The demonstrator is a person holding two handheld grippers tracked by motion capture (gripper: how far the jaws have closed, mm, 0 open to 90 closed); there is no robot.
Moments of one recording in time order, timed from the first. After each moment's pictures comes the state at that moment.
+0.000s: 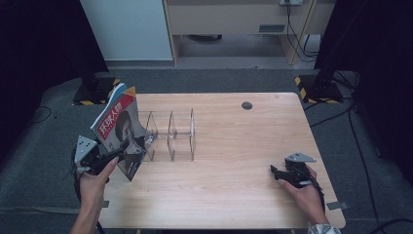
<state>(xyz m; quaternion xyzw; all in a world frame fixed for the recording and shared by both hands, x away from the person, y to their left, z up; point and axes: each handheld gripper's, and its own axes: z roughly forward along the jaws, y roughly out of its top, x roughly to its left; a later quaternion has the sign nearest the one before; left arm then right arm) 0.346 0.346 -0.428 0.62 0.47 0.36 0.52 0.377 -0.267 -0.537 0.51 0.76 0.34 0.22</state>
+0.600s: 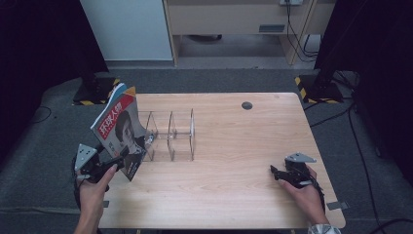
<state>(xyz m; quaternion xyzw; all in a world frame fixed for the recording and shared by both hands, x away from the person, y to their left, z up) 0.333 0.351 -0.447 0.62 0.49 0.34 0.51 0.376 -0.267 -0.537 0.51 0.76 0.34 0.22</state>
